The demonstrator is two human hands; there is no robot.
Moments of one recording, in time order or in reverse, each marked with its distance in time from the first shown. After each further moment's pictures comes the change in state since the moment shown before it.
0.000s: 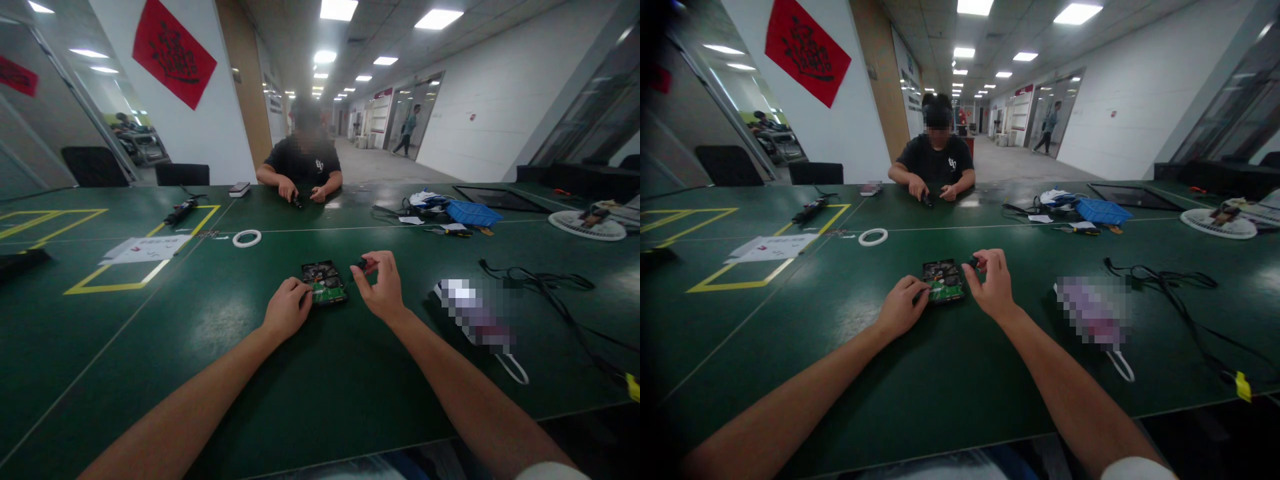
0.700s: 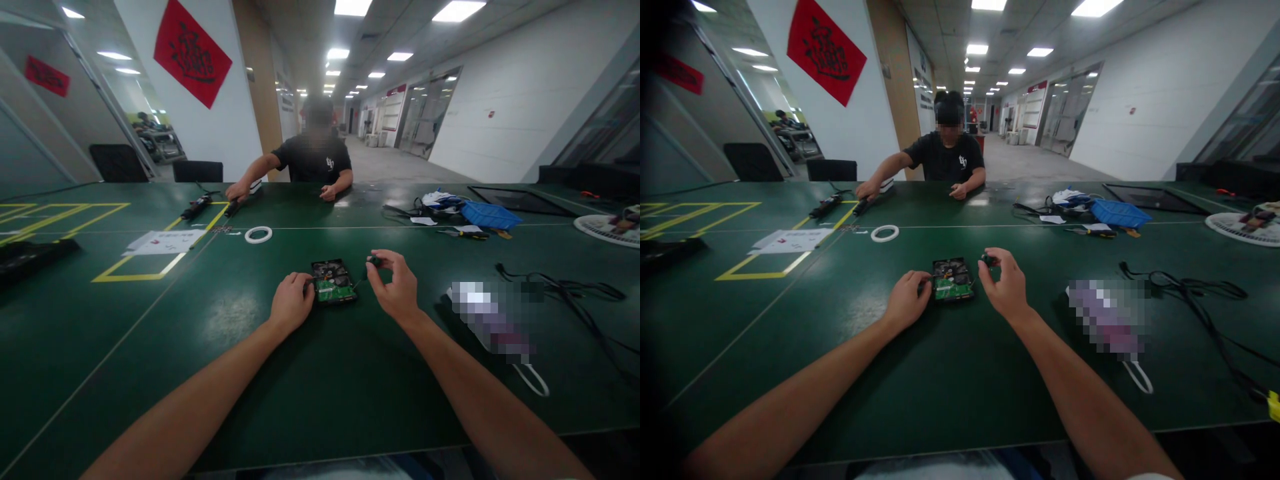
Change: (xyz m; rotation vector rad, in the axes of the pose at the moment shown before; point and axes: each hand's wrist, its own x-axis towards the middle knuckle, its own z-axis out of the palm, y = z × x) left_hand 0.002 -0.011 -0.001 0.022 0.062 -0.165; right_hand 0.000 0.002 0.002 0.010 0.021 -0.003
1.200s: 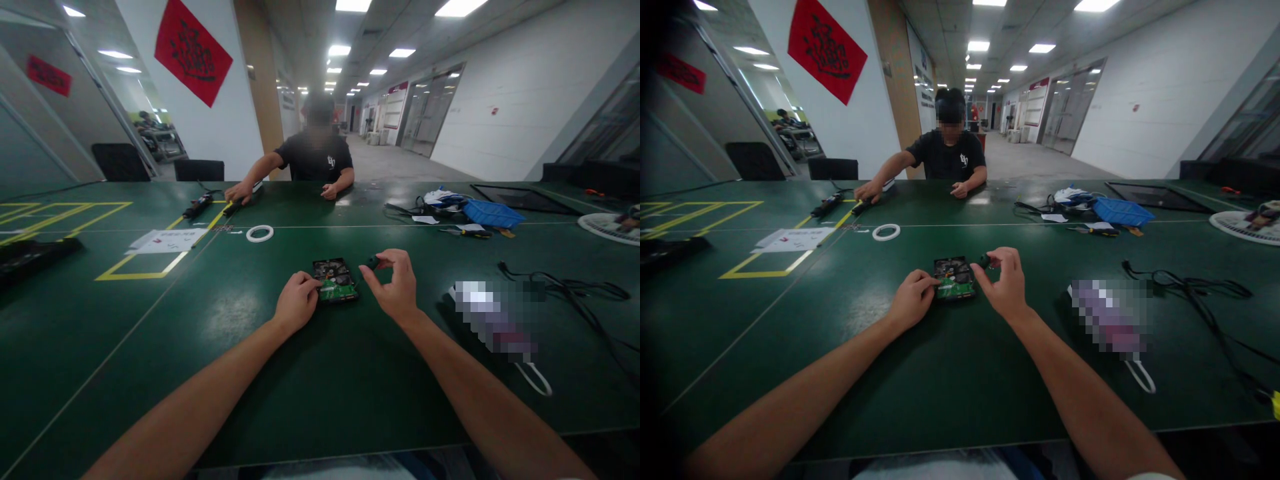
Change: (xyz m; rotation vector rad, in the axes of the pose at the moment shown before) left_hand -0.002 0.004 -0.002 -0.067 -0.045 0.152; right_hand -0.002 -0.001 0.004 -0.039 0.035 -0.044
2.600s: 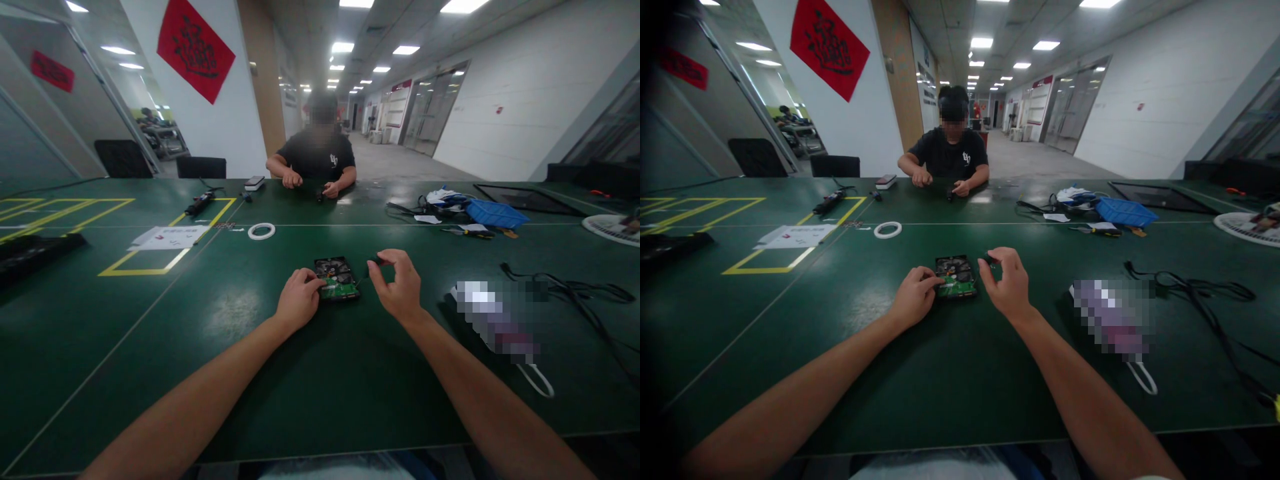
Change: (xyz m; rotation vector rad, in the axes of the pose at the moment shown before) left_hand 0.000 0.005 -0.005 0.091 -0.048 0.034; right_hand 0.002 -0.002 -0.003 -0.029 -0.016 -0.038
